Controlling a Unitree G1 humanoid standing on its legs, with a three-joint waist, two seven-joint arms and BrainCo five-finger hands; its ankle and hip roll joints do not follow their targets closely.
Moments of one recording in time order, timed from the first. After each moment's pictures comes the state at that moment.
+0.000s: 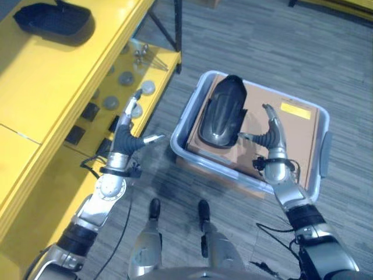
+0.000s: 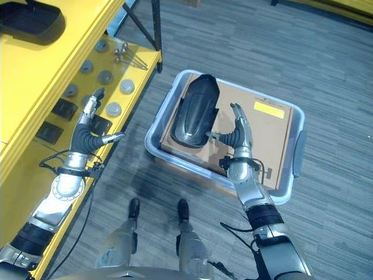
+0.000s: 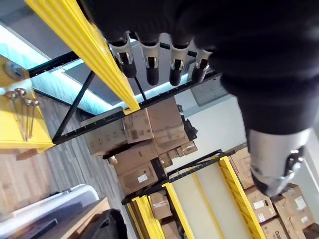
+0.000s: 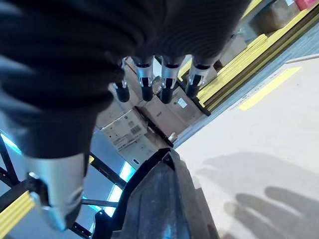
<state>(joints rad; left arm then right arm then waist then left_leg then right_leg) -0.19 0.46 -0.28 -0.11 0.07 -0.33 0.37 -0.38 -0.52 0.16 0.39 -0.24 -0.13 -0.50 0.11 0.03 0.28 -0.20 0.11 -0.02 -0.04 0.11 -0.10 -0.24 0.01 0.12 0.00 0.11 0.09</state>
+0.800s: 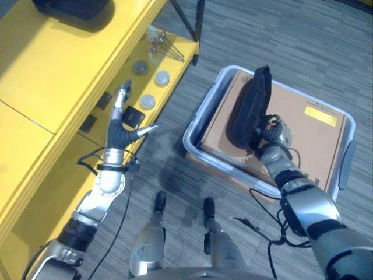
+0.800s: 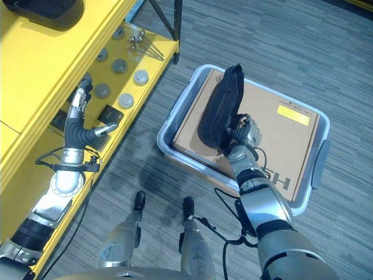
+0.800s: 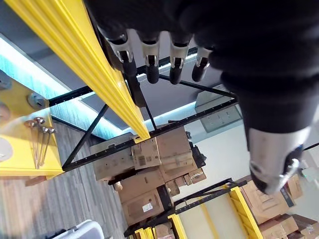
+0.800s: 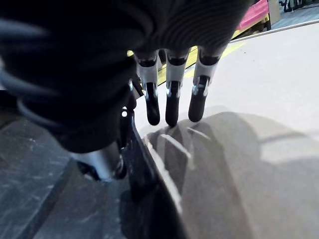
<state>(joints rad) -0.22 0.47 -0.29 -0.09 0.02 -0.35 0.43 -0.83 -0.48 0.30 1.24 -0.12 -0.04 -0.49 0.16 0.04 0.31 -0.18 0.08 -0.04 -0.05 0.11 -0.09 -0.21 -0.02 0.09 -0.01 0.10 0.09</state>
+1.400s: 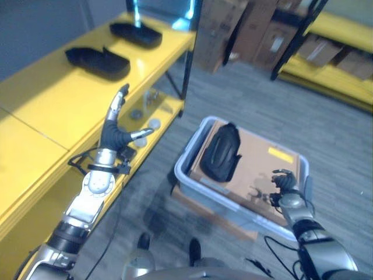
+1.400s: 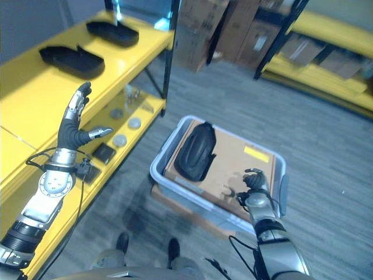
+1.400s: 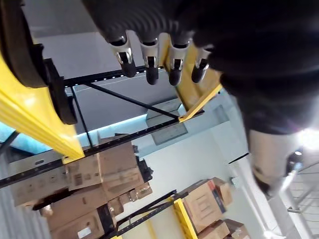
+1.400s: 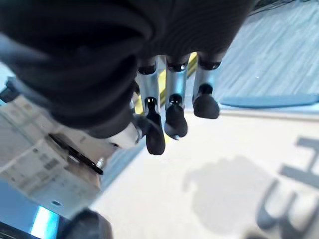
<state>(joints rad) -0.15 0.52 -0.22 -0.10 -0.04 -0.34 0.31 -0.31 -0.55 0.07 0.89 0.01 -0.06 -0.33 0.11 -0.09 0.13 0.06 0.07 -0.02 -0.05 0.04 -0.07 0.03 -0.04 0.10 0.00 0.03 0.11</state>
